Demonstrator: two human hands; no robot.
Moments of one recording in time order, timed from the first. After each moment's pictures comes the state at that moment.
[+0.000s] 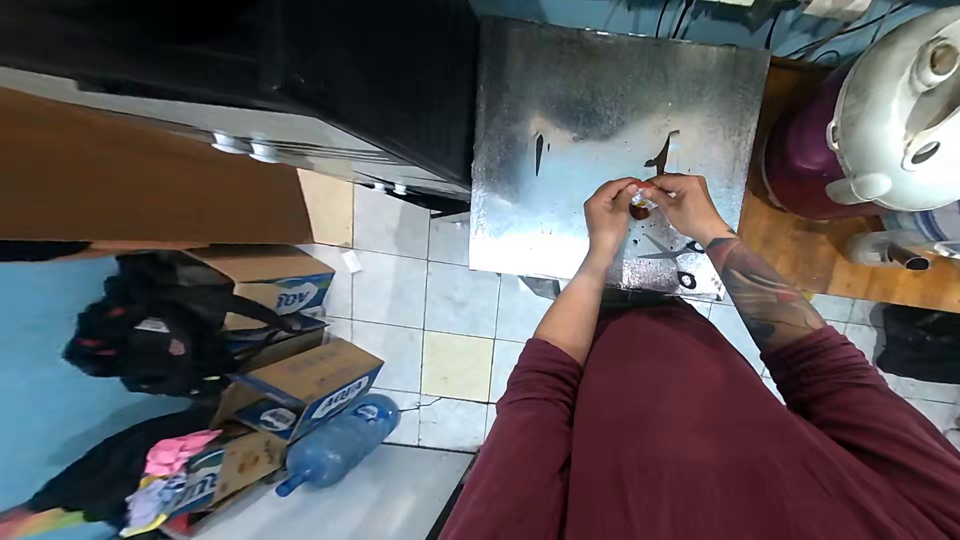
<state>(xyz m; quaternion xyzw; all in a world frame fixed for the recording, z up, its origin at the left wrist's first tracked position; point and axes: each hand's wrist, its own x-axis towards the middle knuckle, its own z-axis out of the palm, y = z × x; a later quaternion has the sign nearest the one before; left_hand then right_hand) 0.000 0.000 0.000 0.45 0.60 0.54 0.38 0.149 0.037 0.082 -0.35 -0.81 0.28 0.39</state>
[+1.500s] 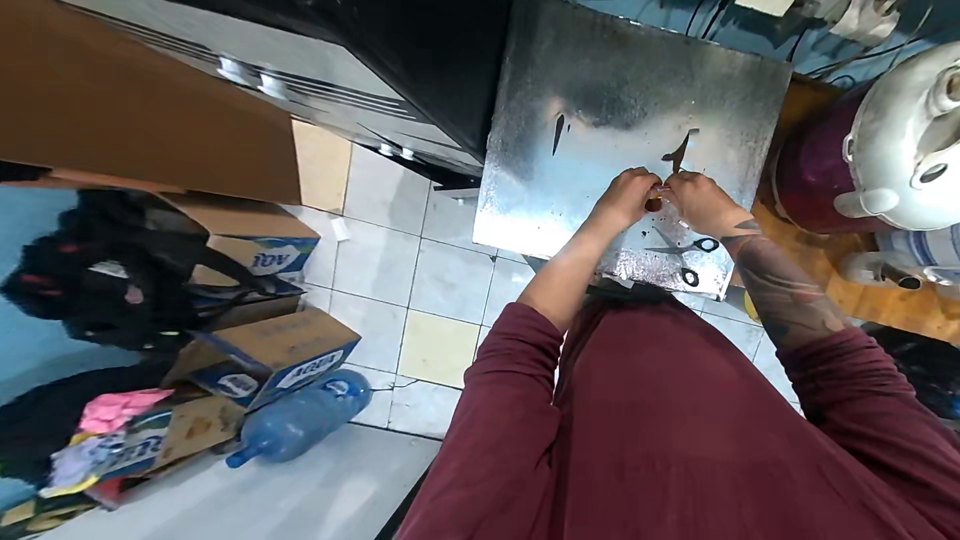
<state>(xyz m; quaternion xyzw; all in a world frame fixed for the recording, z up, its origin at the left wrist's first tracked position) -0.027 0.015 0.027 0.75 0.54 0.19 0.33 0.162 0.060 0.049 -0.38 -0.89 0.26 -0.05</state>
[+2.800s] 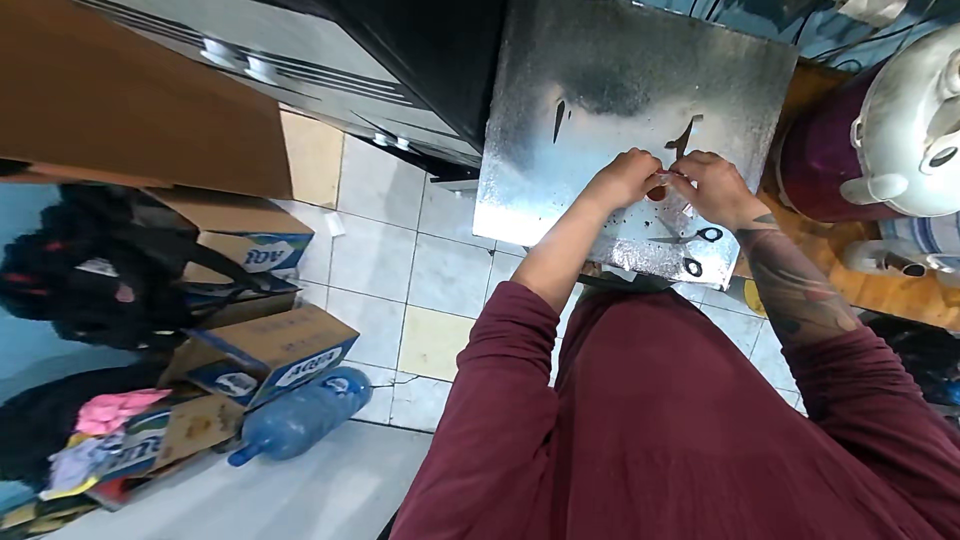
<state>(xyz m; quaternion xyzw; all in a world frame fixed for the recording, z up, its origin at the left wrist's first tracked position) -0.045 0.038 0.036 0.79 0.48 0.10 0.36 0.169 0.056 0.066 -0.40 -0.87 0.28 0.02</state>
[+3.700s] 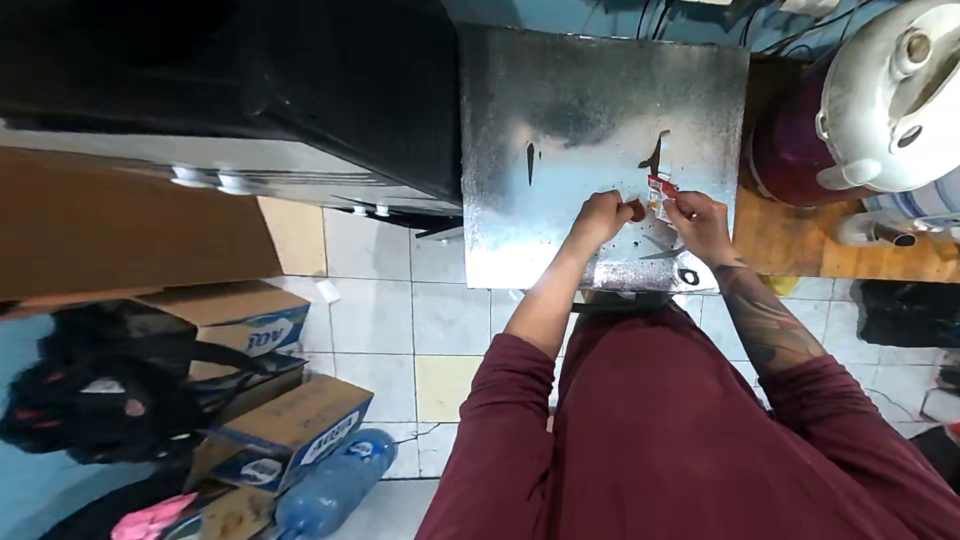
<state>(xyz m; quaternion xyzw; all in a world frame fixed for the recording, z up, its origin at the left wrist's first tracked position) -0.048 0.032 0.013 0.66 0.59 0.05 0.46 0.181 0.008 0.023 -0.54 -0.73 0.30 0.30</state>
